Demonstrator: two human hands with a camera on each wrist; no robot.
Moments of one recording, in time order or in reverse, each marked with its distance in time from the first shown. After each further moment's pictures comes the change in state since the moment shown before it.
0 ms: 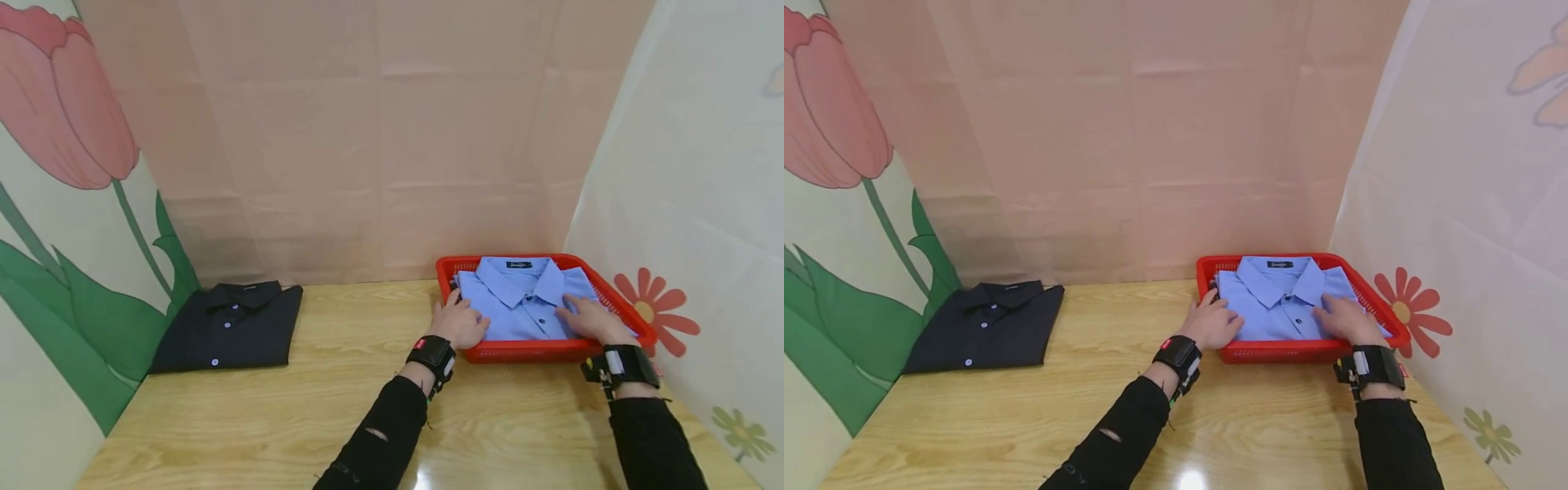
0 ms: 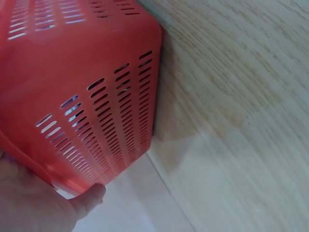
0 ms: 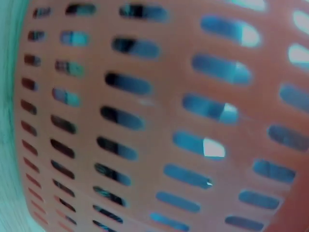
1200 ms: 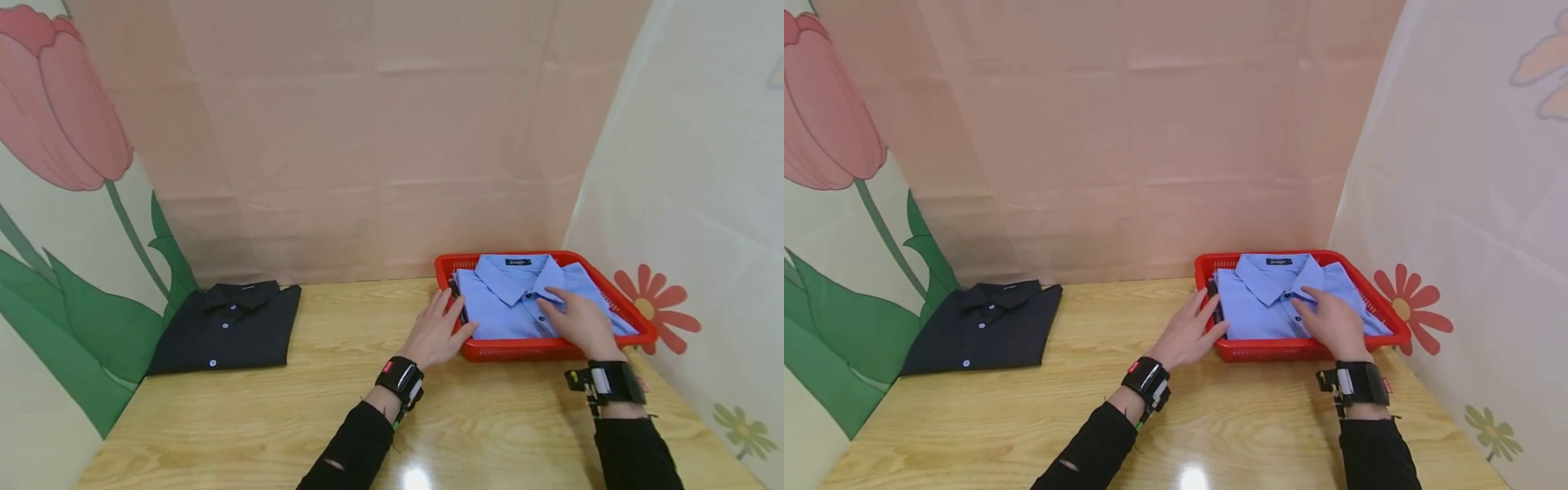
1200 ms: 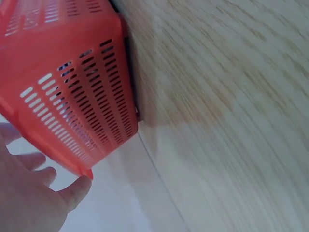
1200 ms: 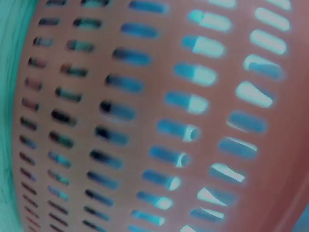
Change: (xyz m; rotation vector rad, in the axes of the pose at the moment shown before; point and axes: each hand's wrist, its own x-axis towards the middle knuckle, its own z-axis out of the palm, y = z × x) left_hand -0.033 -0.041 0.016 -0.162 0.152 0.107; right_hand -0.023 -0.051 0.022 0.070 0.309 -0.036
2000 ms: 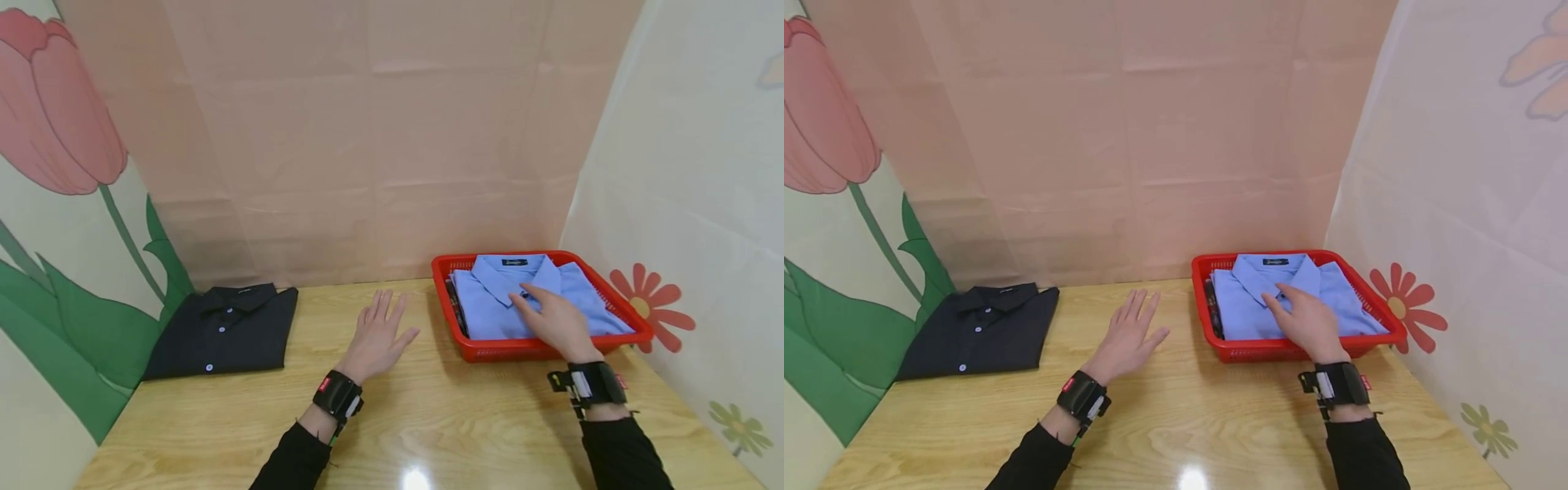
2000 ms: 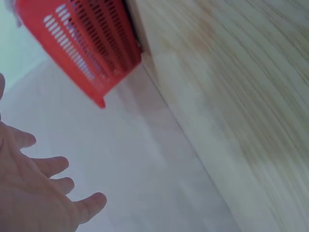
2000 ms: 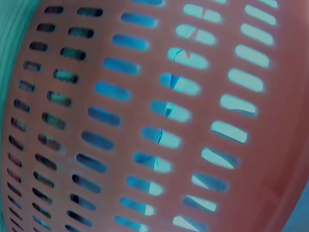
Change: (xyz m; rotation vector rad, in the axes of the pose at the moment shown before) left_hand -0.066 -0.053 -0.057 0.105 0.084 -0.016; right_hand -0.009 -0.040 0.007 0.002 0.036 -0.076
